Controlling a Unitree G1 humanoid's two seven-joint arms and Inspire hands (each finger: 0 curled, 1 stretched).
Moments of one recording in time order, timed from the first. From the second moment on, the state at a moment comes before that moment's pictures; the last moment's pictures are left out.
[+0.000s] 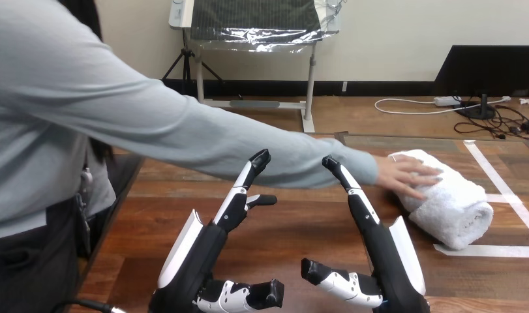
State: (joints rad) left arm -0.04 0.16 -0.14 0.73 0.22 -1.30 -0.05; right arm 0.00 -0.16 0.12 0.71 -0.44 -1.15 -0.34
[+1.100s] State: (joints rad) left arm -0.04 0.16 -0.14 0.73 0.19 -1.28 -0.08; right arm 0.00 -0.16 0.12 0.71 -0.43 -1.15 -0.33
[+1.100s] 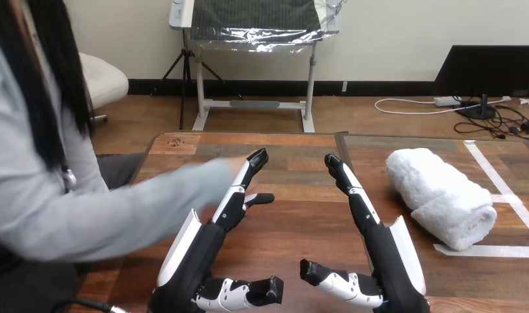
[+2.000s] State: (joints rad) left arm -0.04 0.16 -0.14 0.73 0.19 -1.27 -0.08; right arm -0.01 -0.16 0.09 0.69 -0.47 -1.10 -0.37
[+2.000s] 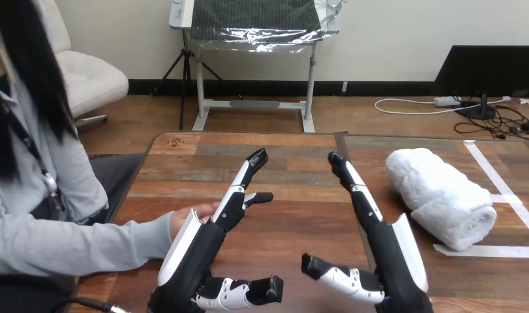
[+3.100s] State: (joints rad) left arm -0.04 0.14 -0.14 0.71 0.17 -1.25 -0.09; right arm -0.16 -0.27 -0.05 0.68 -0.43 -0.98 -0.45
